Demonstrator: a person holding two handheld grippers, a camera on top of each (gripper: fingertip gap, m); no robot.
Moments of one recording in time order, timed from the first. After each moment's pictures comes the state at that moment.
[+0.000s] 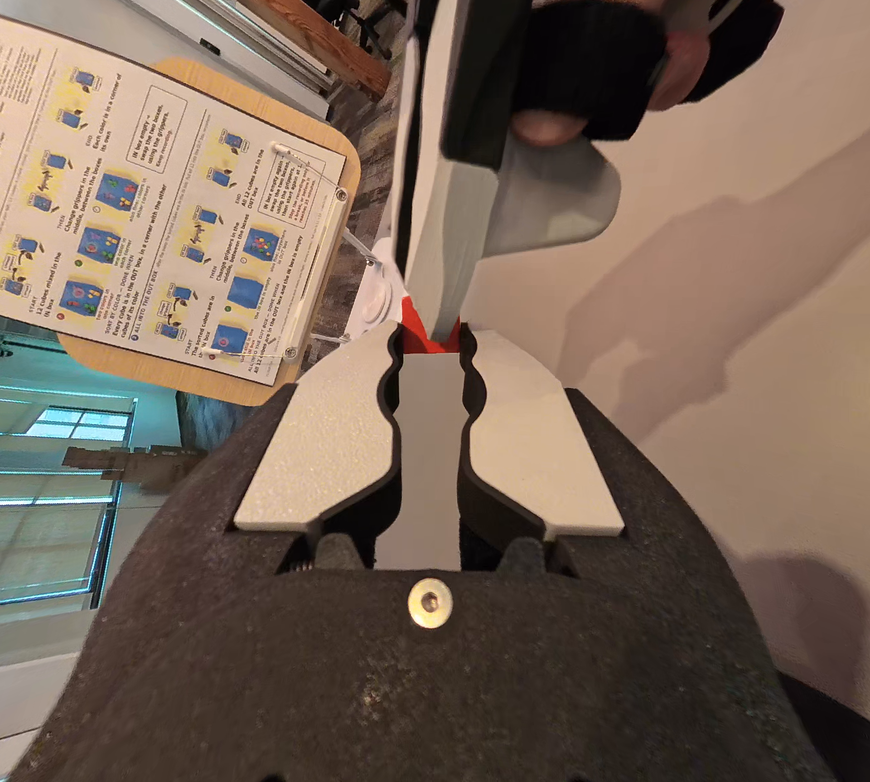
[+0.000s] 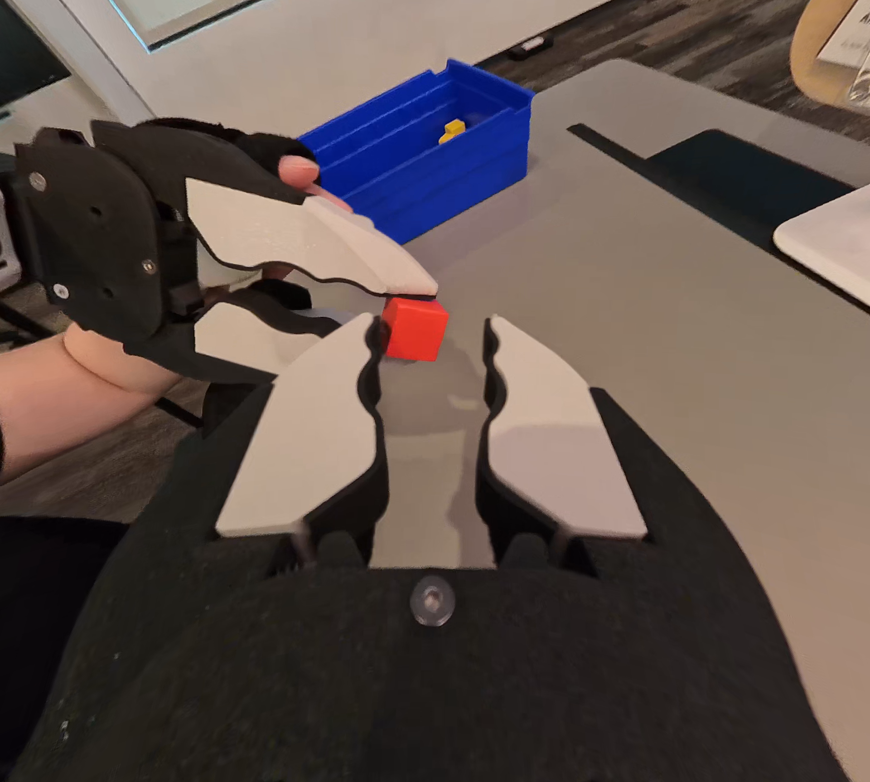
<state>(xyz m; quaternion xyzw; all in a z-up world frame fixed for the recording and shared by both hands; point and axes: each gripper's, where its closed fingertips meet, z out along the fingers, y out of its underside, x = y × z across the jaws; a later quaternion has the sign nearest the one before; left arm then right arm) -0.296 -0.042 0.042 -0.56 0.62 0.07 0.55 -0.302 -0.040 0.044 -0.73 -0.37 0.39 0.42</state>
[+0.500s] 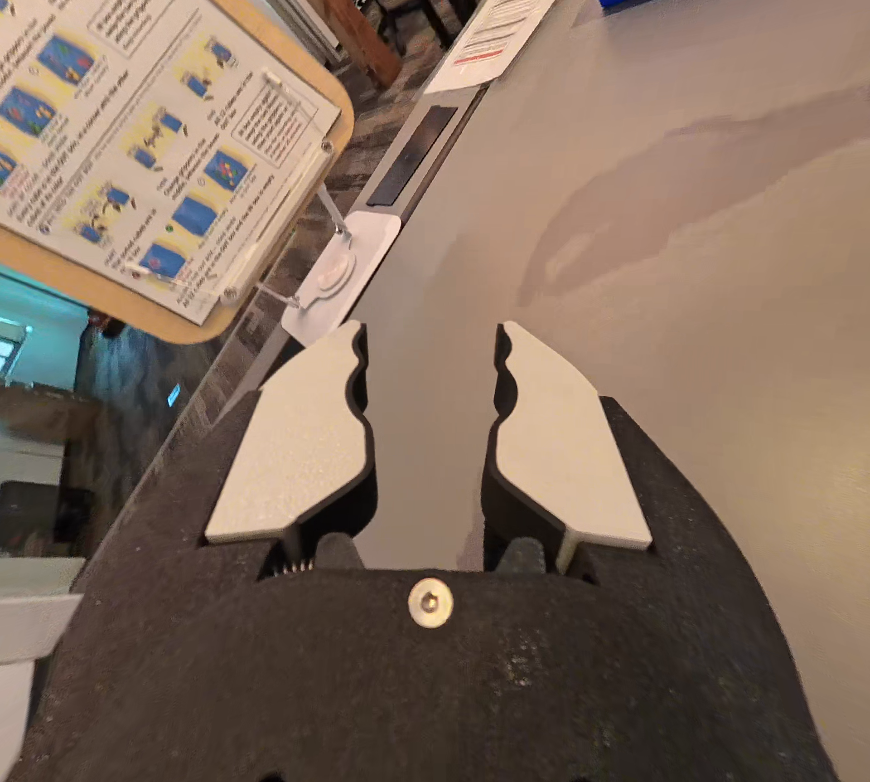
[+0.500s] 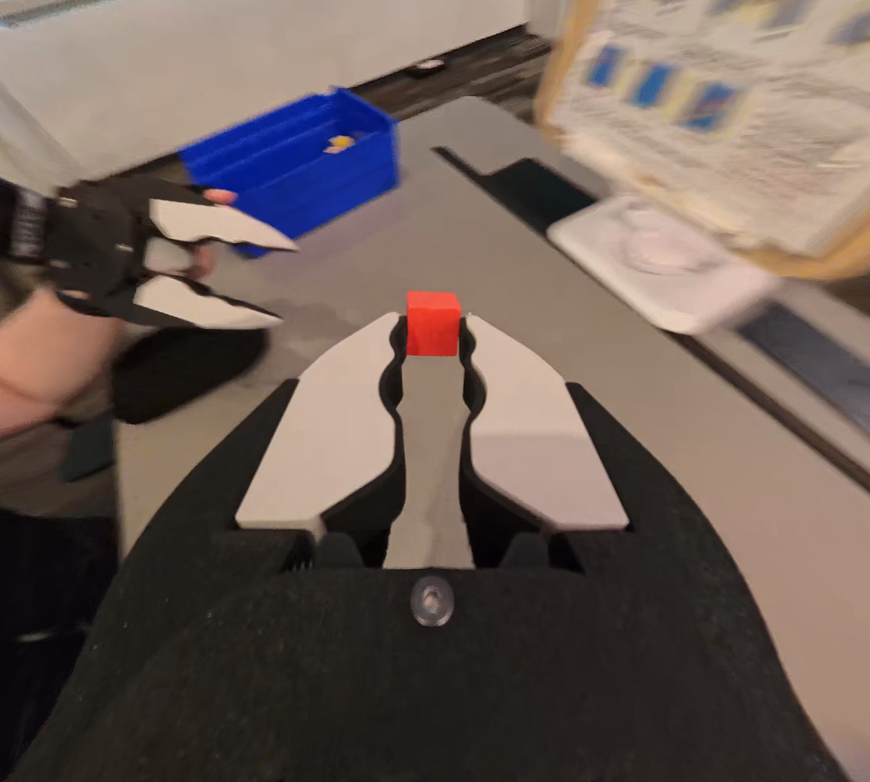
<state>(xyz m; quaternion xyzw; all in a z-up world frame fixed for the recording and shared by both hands) -0.315 -0.047 0.016 -0.63 0.53 -0.01 0.56 -0.157 -0.014 0.094 -0.75 -0.34 0.29 0.48</state>
